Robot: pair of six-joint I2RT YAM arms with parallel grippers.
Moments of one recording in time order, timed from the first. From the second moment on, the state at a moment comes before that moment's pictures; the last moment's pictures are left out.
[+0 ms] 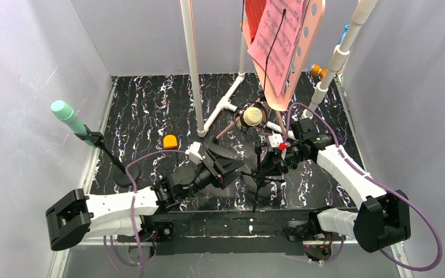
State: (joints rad) left arm -1.11 1.10 0.42 0.57 -0.17 -1.57; right arm 0.36 1.19 0.85 -0.85 -1.25 -1.15
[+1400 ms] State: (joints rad) left arm -1.09 1.16 0.51 0.55 0.14 0.00; right arm 0.34 1.19 0.82 -0.79 -1.33 -1.07
